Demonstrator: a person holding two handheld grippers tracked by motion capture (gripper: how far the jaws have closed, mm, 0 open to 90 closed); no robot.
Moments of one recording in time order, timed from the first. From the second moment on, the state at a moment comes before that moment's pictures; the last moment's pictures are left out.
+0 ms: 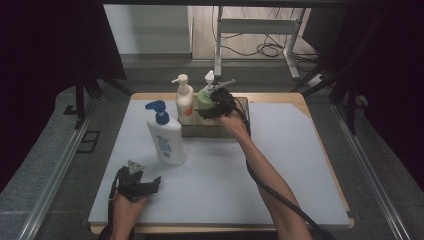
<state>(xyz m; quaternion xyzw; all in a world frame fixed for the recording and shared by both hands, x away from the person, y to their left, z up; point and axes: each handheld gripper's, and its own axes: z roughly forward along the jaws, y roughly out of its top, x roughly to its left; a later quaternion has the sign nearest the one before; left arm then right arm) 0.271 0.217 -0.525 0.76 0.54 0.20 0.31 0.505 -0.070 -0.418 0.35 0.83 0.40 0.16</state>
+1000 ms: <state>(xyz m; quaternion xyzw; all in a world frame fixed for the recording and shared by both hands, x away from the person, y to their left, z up) 0.271 0.217 -0.525 0.76 0.54 0.20 0.31 0.488 -0.101 -0.413 0.32 0.84 0.41 0.15</state>
